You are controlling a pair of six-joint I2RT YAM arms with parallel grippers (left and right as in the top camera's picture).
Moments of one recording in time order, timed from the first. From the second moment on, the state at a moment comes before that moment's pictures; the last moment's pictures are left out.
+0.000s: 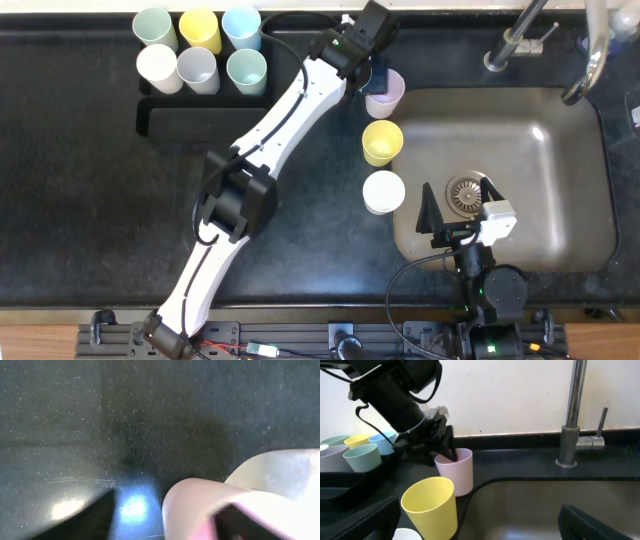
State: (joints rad) left arm -0.61 2.52 2.45 -1.02 -0.04 -0.63; right arm 0.10 0.01 0.02 -0.02 -0.06 0.14
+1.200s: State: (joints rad) left arm 0.09 1.70 1.76 -1.07 -0.15 -0.20; right arm 0.10 0.01 0.02 -0.02 -0.06 0.14
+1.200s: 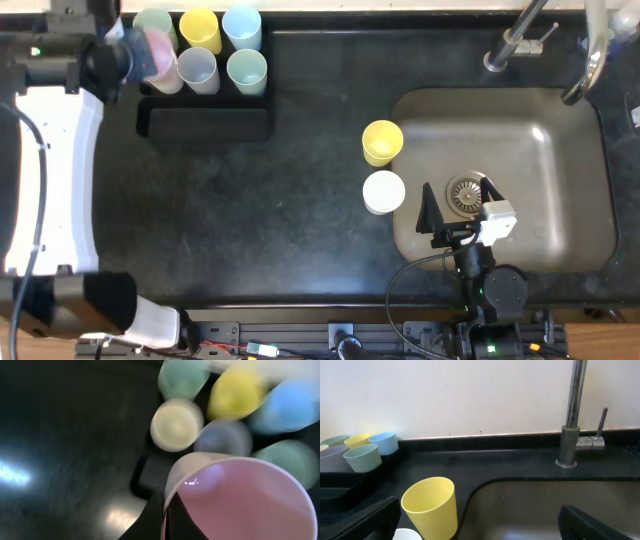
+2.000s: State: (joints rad) left arm 0.21 1.86 1.56 -0.87 -0.02 -0.05; right arm 0.10 0.01 0.02 -0.02 -0.06 0.14
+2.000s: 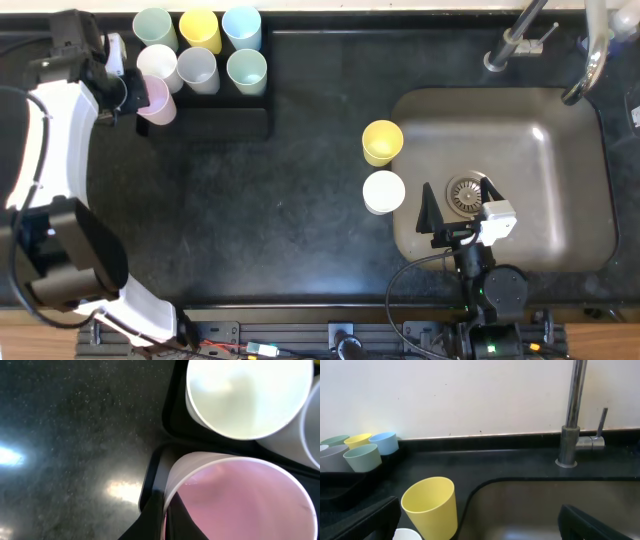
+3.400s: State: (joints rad) left arm -0.54 2.09 2.41 -1.29 -0.14 -0.46; right arm 0.10 0.01 0.02 -0.02 -0.06 0.14
